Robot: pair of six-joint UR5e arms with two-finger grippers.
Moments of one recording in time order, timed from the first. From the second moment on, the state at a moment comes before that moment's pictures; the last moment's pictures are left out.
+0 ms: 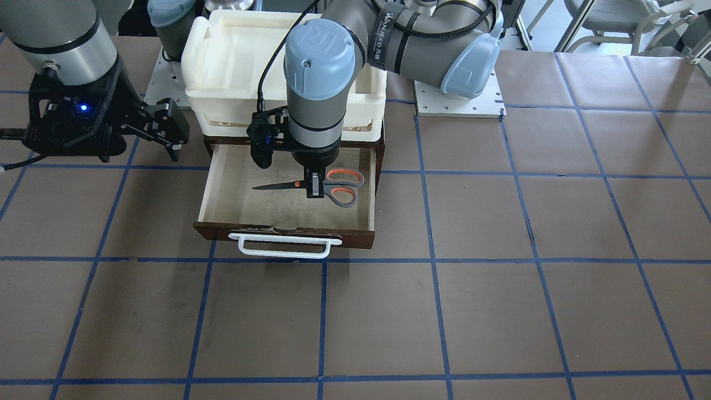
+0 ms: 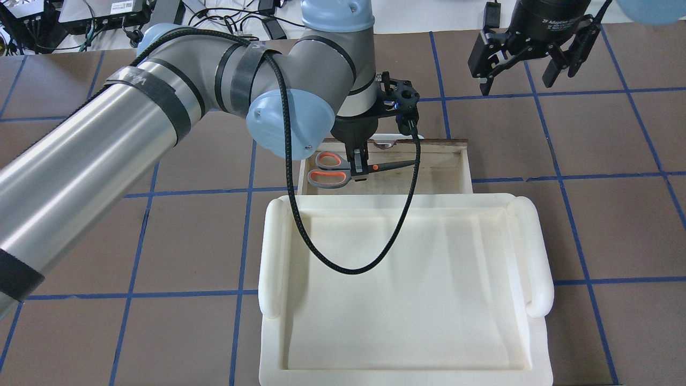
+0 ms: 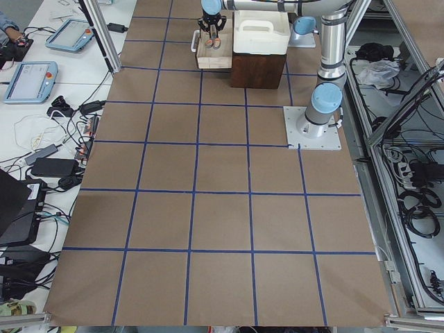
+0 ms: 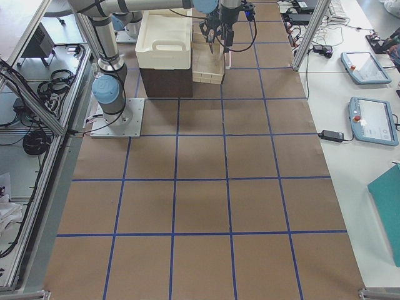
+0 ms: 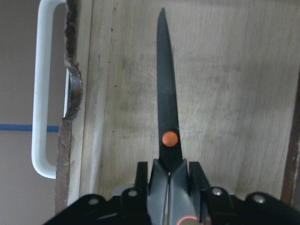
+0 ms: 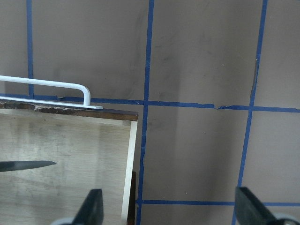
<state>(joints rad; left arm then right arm) -2.01 -1.91 -1.47 -1.40 1.48 1.08 1.57 -1.45 1.38 -1.47 -1.62 -0.07</state>
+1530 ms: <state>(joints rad) -2.01 -1.95 -1.55 -1.30 1.48 1.07 1.57 -1.46 1.38 -1.47 -1.61 -0.12</state>
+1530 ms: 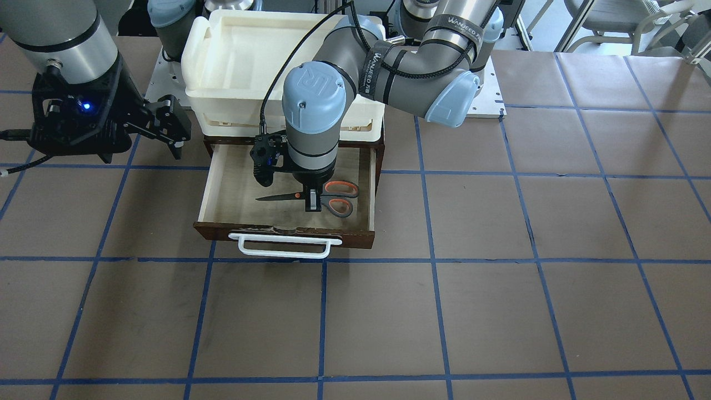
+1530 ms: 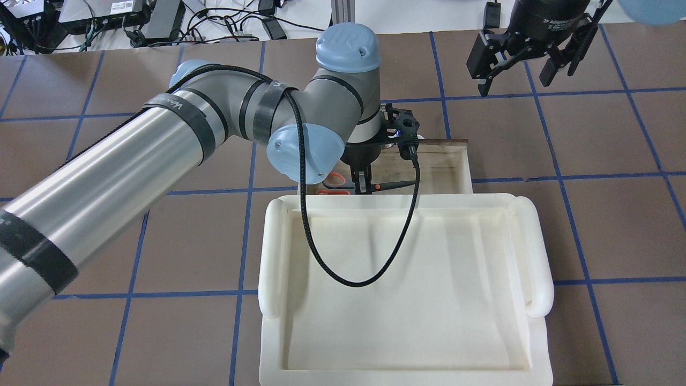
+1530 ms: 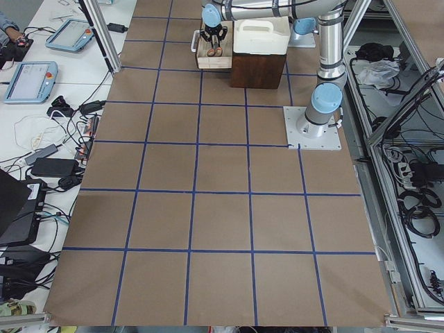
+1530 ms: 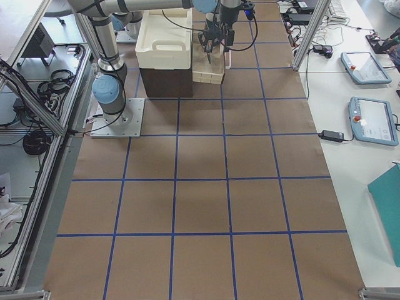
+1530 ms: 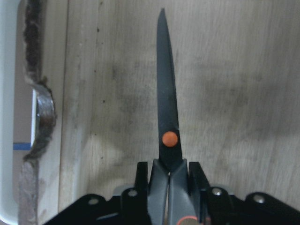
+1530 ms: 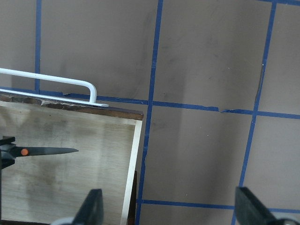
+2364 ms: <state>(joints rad) -2.01 -1.95 -1.56 -1.30 1.47 1.05 1.57 -1.46 1.38 -1.47 -1.55 -0.12</state>
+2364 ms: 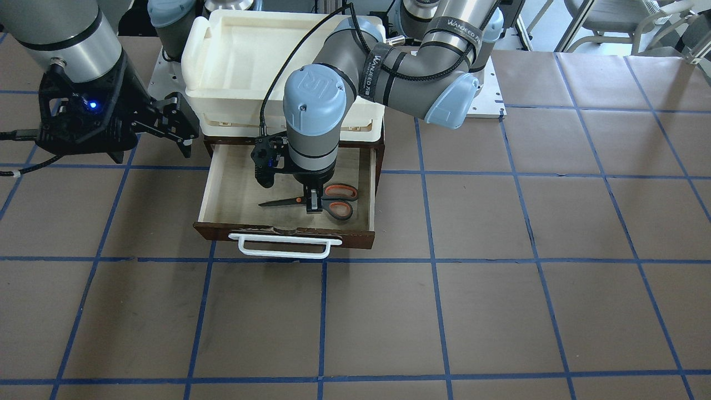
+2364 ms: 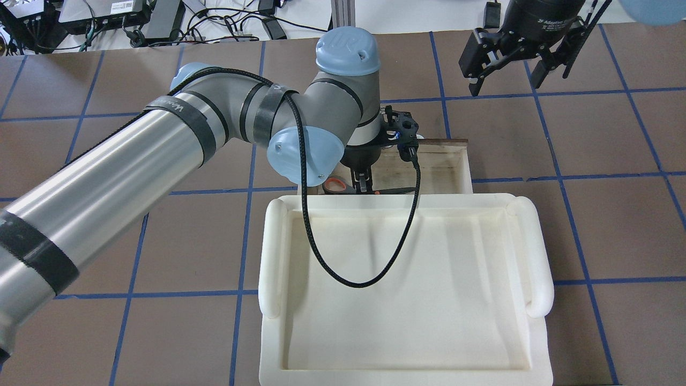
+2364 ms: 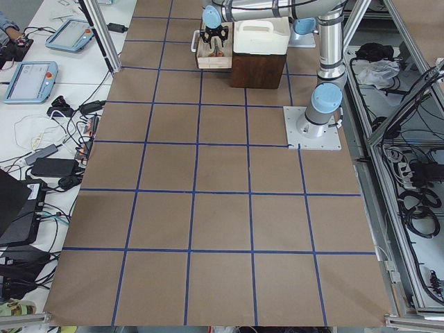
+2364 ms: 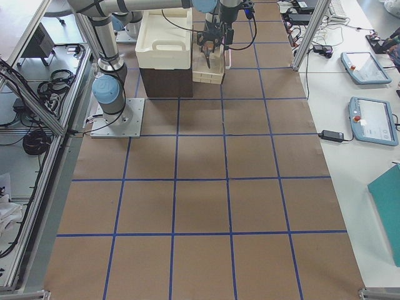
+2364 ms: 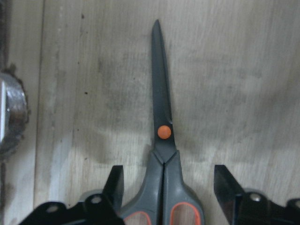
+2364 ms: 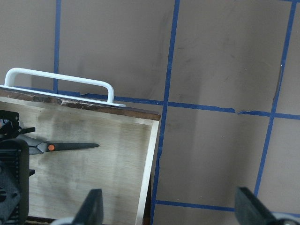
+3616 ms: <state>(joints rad) -1.76 -1.63 -1.42 -1.57 1.51 0.64 1.58 -1.46 1.40 -1.47 -1.56 -0.10</state>
